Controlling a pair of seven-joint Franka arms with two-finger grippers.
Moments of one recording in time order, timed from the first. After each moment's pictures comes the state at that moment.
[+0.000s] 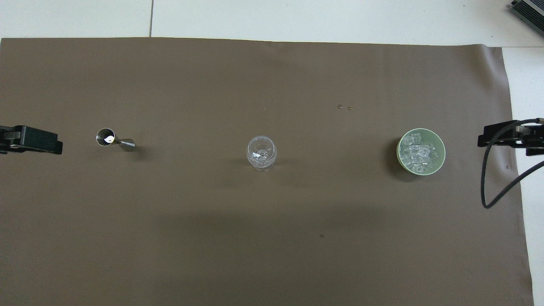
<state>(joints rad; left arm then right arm) 0.00 -0.08 -0.08 -1.56 -0.04 1.49 -0.01 0.02 -0.08 -0.09 -1.68 0.01 1.64 0.13</state>
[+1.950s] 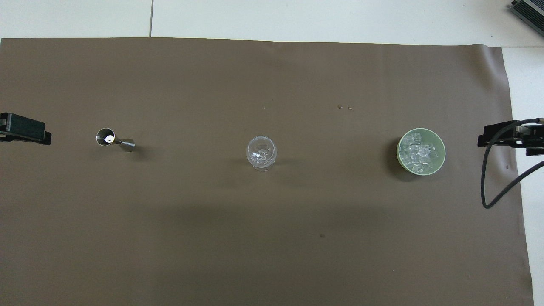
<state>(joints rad) 0.03 -0.01 -0.06 -1.49 -0.04 1.48 -0.01 0.02 -0.08 -0.09 -1.68 0.01 1.64 0.13</state>
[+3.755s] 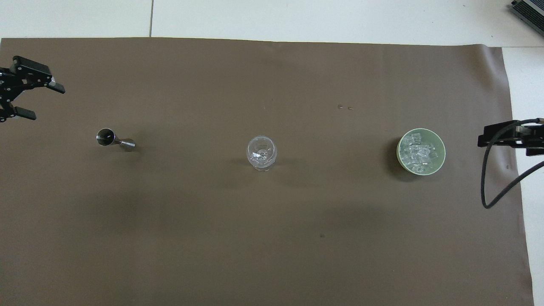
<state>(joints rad) 0.15 0.39 0.04 -1.29 -0.35 1.56 -0.37 0.02 -0.08 -0.09 -1.68 0.01 1.64 0.13</state>
